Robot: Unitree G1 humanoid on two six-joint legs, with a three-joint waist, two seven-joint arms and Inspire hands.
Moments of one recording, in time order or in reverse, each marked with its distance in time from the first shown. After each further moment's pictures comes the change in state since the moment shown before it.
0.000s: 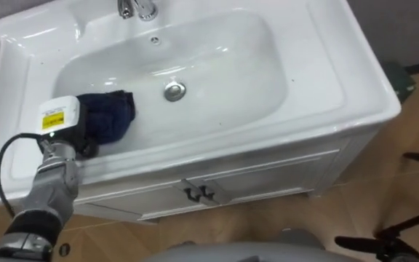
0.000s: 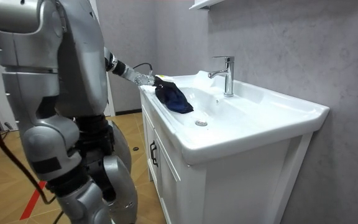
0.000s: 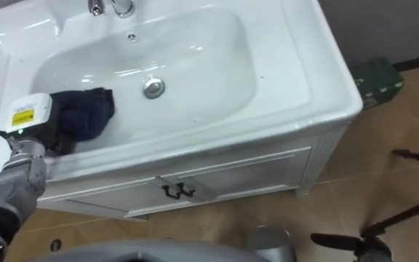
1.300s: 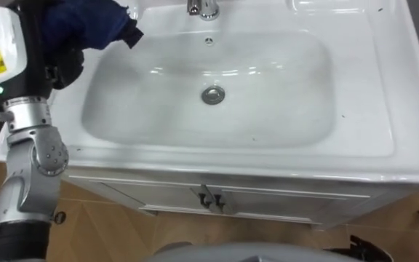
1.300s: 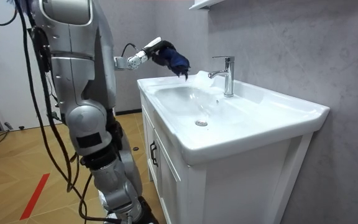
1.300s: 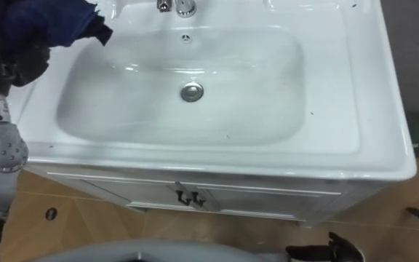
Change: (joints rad) left arm 0.144 -0.055 0.295 -0.615 0.043 -0.159 0.185; right arm 0.062 0.076 0.023 0.027 -0.192 -0.116 0.089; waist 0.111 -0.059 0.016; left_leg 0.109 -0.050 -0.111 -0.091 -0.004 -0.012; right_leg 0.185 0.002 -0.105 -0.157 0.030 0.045
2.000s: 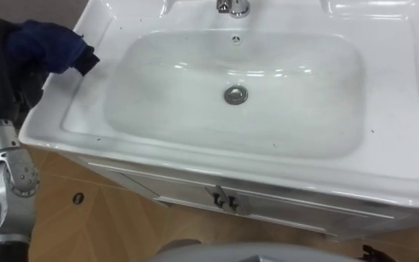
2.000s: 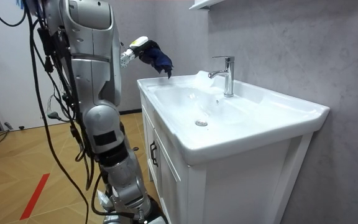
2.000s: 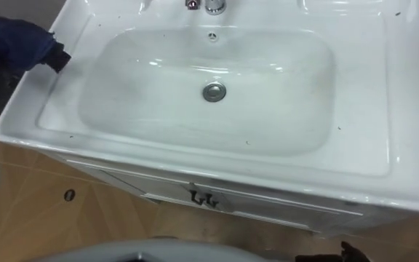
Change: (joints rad) left arm 0.071 0.020 0.095 0.017 0.071 0.031 0.037; right arm 0.036 -0.004 -0.045 -0.028 -0.043 -0.001 -0.032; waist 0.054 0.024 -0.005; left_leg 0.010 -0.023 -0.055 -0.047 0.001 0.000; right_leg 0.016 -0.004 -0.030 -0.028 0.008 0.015
